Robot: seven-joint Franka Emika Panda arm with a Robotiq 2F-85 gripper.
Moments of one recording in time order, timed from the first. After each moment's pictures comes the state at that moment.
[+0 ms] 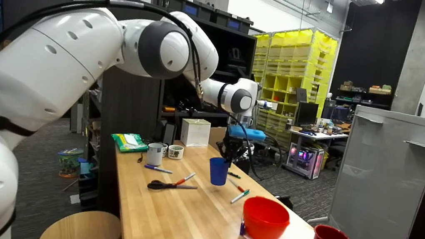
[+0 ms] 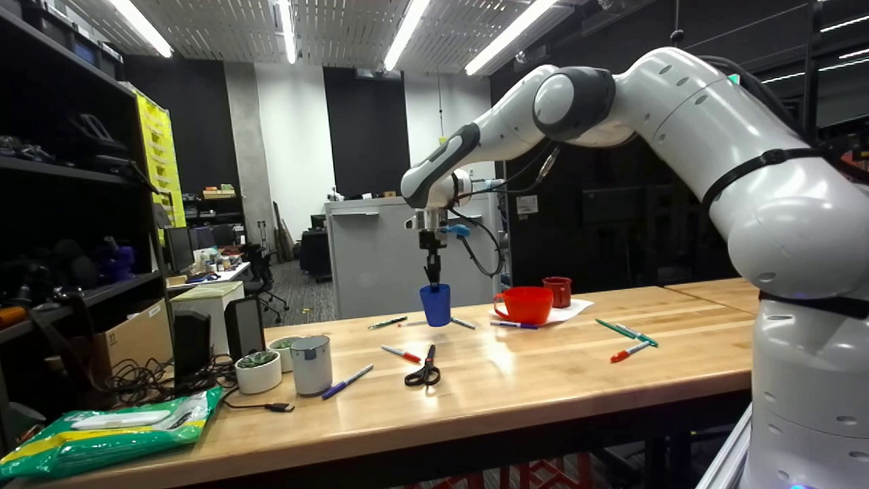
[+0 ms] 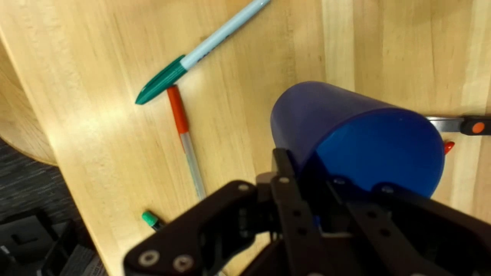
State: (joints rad) arm -0.11 0.65 0.06 -1.36 0.02 1.99 -0.91
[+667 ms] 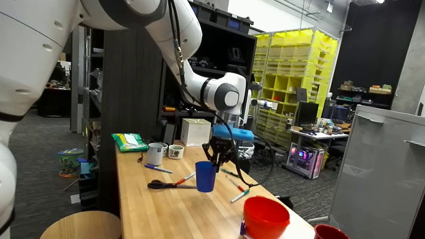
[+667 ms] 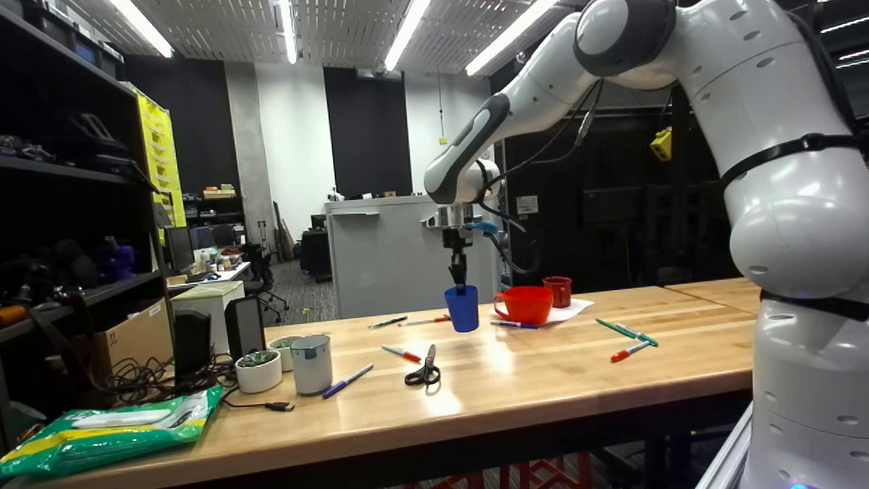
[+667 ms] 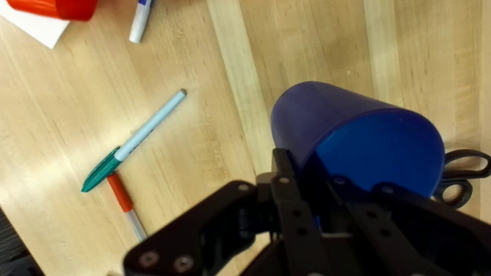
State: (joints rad) arm -0.11 0.34 0.04 -1.85 0.01 2.16 -0.83
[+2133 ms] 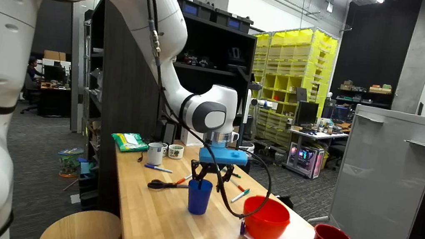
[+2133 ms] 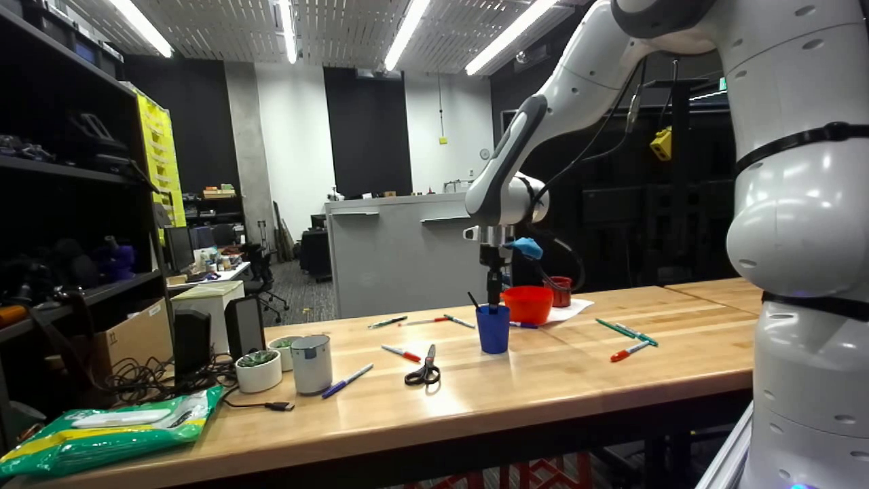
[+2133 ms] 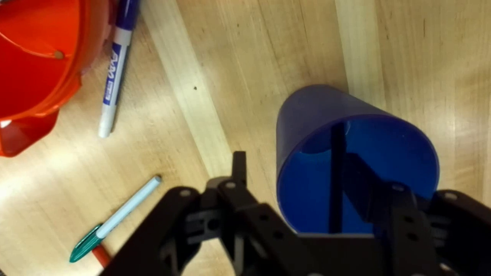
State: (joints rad) arm -0.15 0.16 0.01 -2.28 0.08 2.51 -0.94
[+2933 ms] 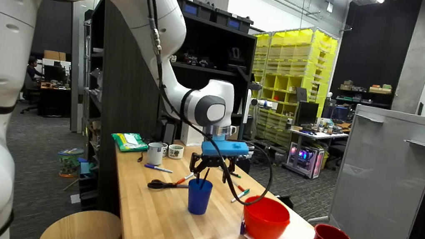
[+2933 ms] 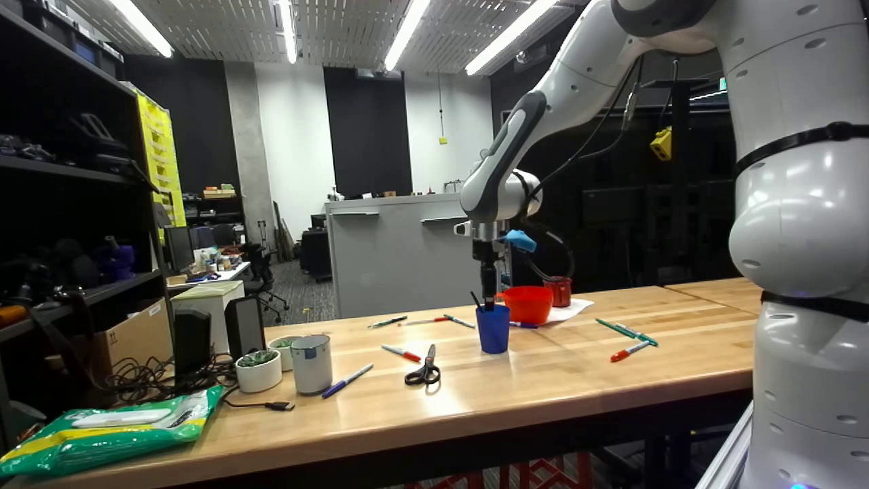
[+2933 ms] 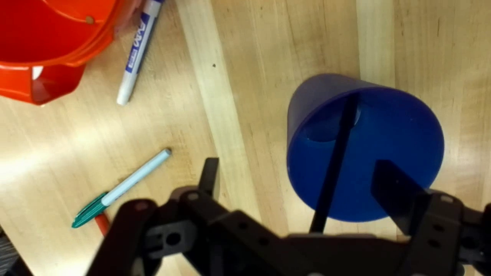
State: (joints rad) arm -0.13 0.15 0.01 -2.24 -0.01 2.49 -0.94
